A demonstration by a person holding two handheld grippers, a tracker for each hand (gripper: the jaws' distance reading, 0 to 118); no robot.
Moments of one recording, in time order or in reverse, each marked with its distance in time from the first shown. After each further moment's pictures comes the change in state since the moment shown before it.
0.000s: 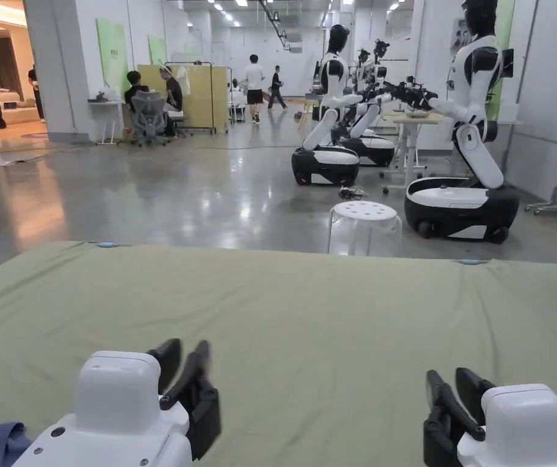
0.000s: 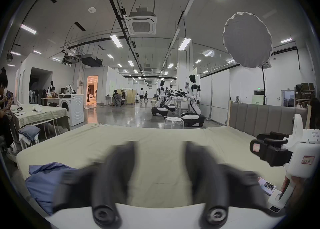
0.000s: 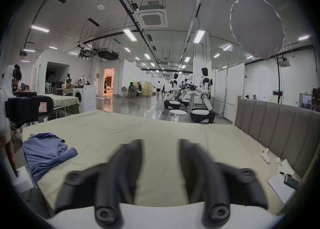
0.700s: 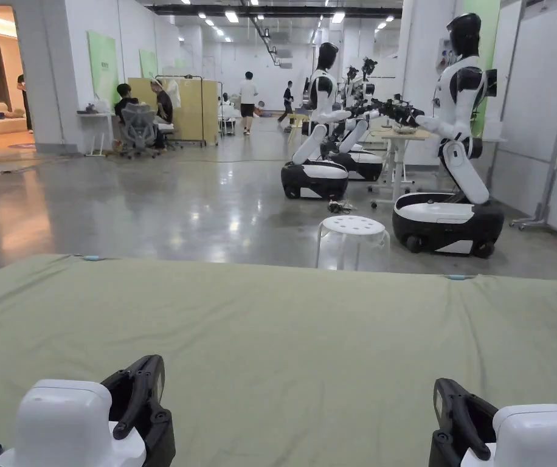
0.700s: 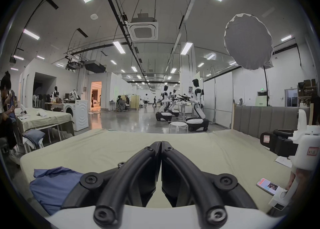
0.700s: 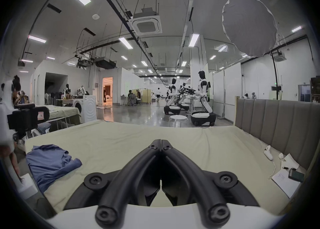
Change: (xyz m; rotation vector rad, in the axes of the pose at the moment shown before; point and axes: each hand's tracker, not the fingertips) left arm -0.015 0.004 0.017 0.050 0.008 -0.005; right arm 0.005 0.009 0.014 0.060 0.019 -0.074
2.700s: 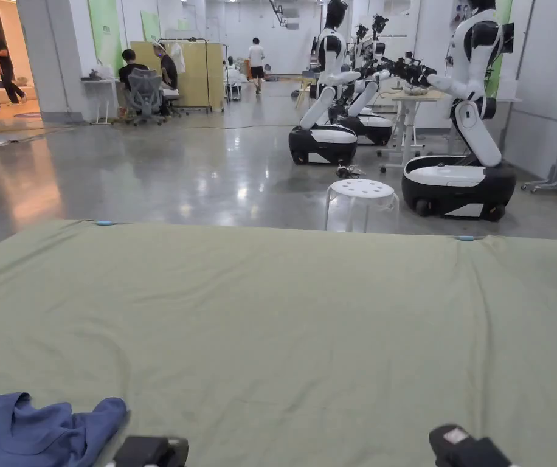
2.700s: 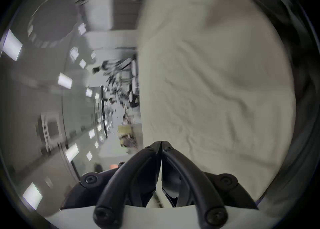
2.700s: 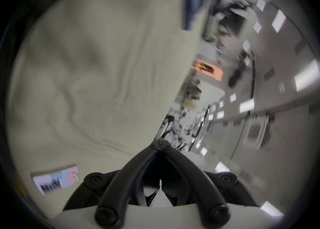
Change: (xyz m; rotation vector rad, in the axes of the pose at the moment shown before) left arm 0.000 -0.085 -0.008 -0.340 -0.255 -1.392; right arm 0.007 -0.074 0.002 -0.104 0.236 1.729
